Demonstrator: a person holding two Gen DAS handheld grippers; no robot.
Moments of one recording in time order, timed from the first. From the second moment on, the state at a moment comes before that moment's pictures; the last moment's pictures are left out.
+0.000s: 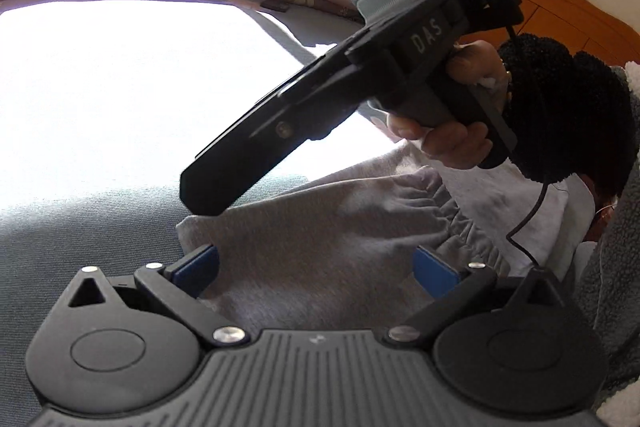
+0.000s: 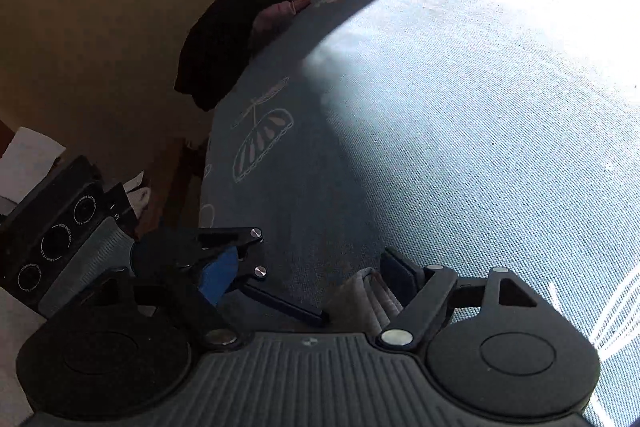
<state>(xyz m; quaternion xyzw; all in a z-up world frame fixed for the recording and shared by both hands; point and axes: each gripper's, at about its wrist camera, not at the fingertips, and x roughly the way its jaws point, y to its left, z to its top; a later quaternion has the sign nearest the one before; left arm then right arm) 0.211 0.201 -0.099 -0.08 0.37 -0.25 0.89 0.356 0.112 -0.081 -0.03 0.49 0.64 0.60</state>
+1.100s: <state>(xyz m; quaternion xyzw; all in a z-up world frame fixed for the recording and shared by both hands) 0.133 0.074 -0.058 0.04 0.44 -0.24 0.87 0.131 -0.158 -0.025 0.03 0.36 0.34 0.87</state>
